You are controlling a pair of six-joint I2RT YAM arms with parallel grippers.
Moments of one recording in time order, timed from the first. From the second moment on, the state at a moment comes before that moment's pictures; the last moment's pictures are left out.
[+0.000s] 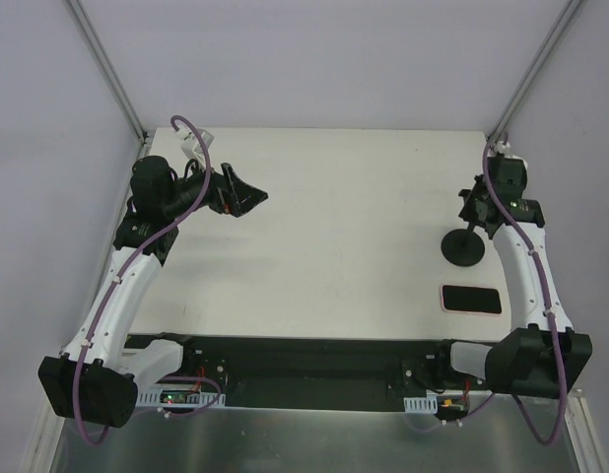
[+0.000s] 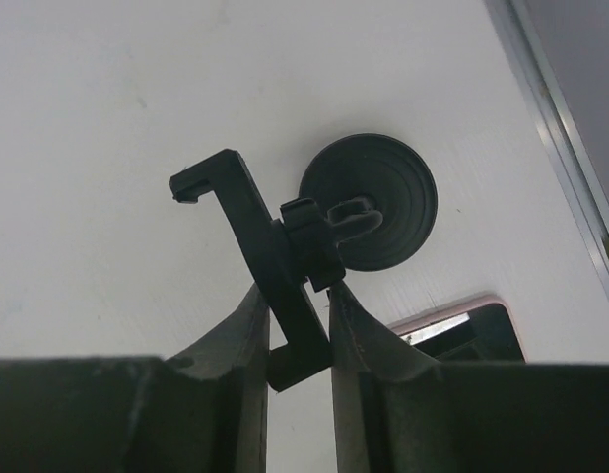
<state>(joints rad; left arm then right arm) -0.15 1.04 1.02 -0.18 0.73 -0.42 -0.11 1.23 1.18 -0.76 0.21 0.34</state>
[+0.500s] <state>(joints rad) -0.15 1.05 1.02 -0.18 0.73 -0.42 0.59 1.29 1.21 -0.72 -0.30 -0.12</state>
